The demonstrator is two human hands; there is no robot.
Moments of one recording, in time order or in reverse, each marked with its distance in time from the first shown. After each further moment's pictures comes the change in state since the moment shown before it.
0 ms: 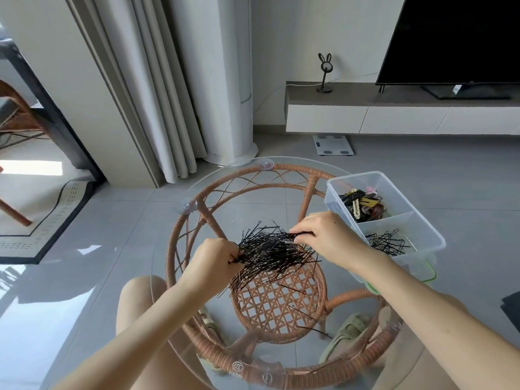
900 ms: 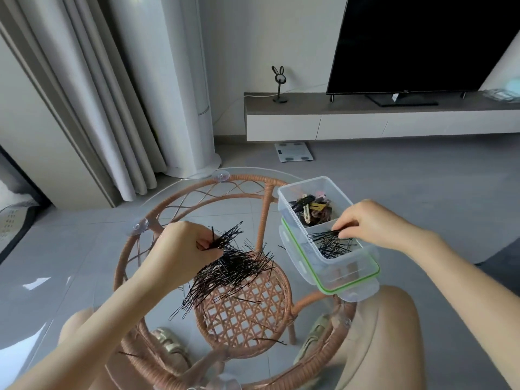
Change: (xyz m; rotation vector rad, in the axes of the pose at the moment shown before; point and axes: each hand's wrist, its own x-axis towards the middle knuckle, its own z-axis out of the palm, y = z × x) left_hand 0.013 0.053 -0.042 -0.128 0.073 0.109; right_hand -0.056 0.082 -0.108 -0.183 -0.114 0.298
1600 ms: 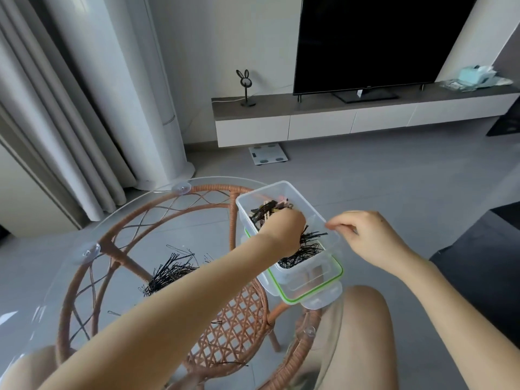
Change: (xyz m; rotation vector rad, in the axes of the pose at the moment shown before) left_hand 0.095 0.165 0.118 0.359 -0.321 0.405; right_hand -0.042 0.051 0.007 0.147 0.361 0.073
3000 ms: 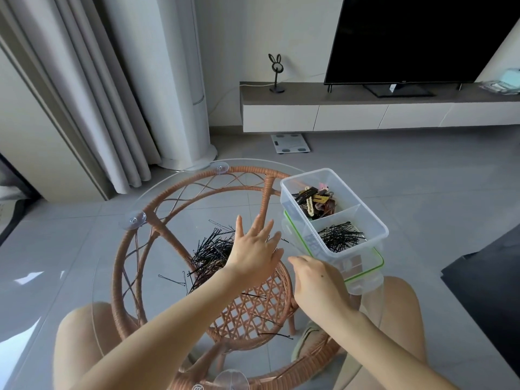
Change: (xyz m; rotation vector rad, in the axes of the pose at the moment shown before) left_hand -0.082 -0.114 0.084 0.107 0.113 -0.092; right_hand -0.045 -0.129 0.118 -0.214 -0.194 0.034
